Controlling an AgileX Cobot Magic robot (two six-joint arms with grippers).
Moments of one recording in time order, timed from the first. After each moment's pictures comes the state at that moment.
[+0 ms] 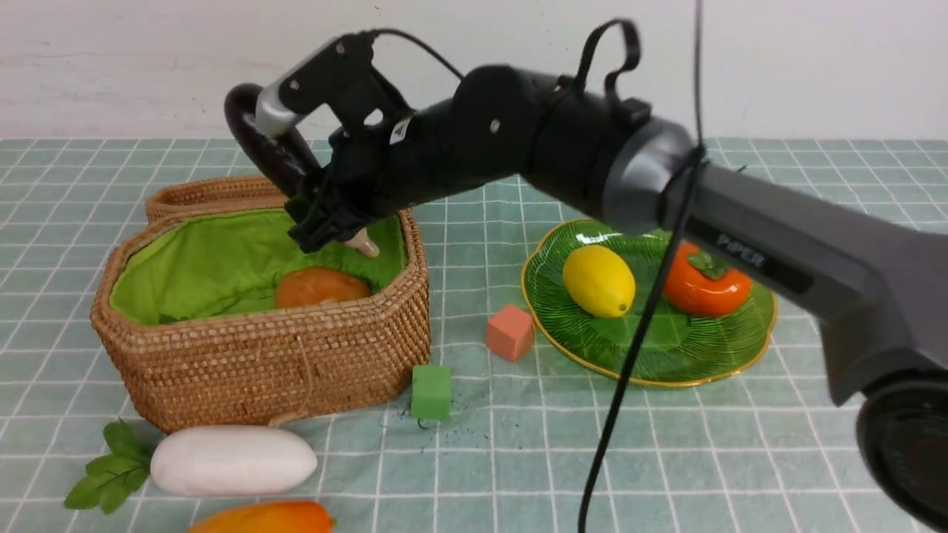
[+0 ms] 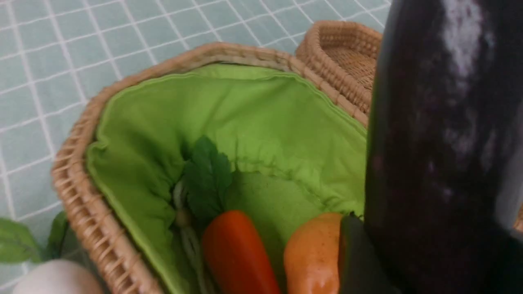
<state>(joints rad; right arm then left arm) 0.69 2.23 -2.08 0.49 0.50 -0.65 -0.07 -0.01 0.03 0.04 0.38 -0.18</state>
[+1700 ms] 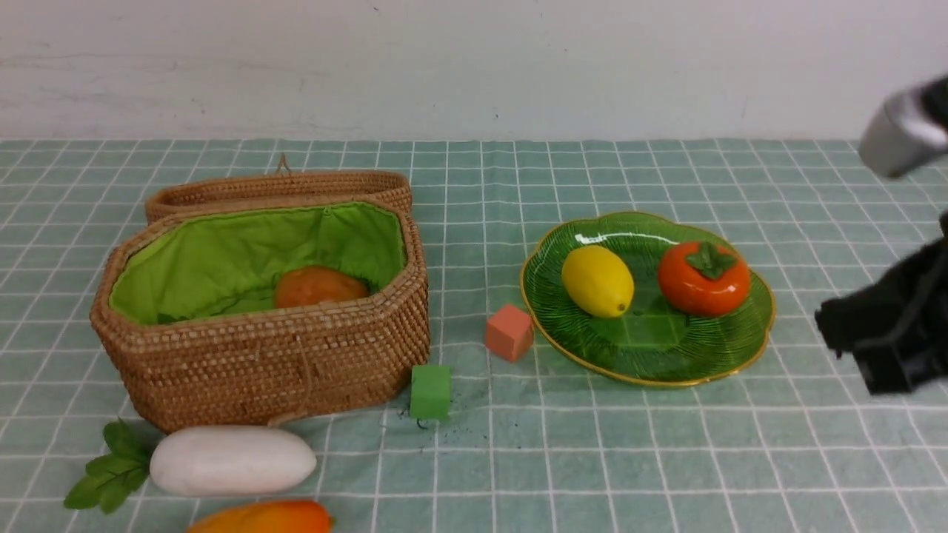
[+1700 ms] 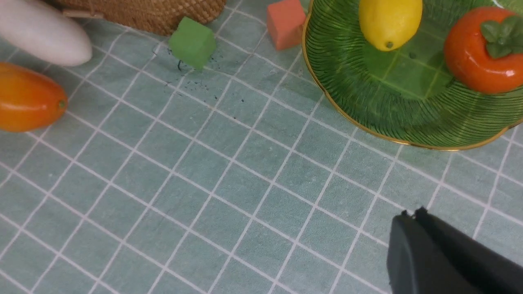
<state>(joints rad) 0.40 0.97 -0.94 0.17 0.84 -0.18 -0.07 -0.01 0.03 0.04 0.38 -0.18</state>
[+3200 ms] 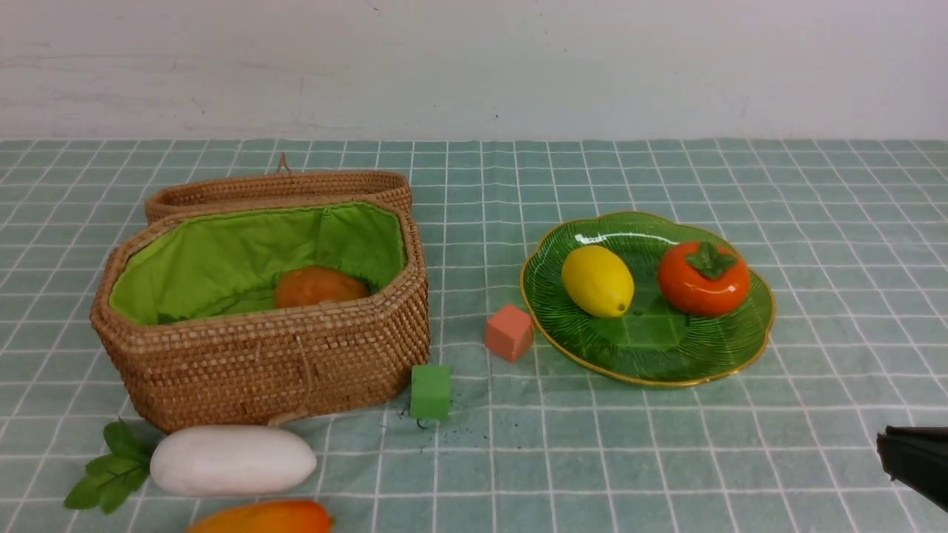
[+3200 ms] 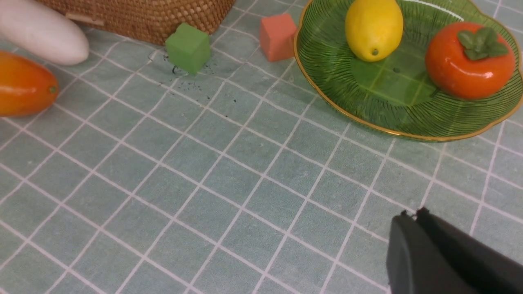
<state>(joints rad) 0.41 0.63 -0.57 0.17 0.60 -0.23 -0.07 -0.01 0.03 0.04 0.38 -0.18</state>
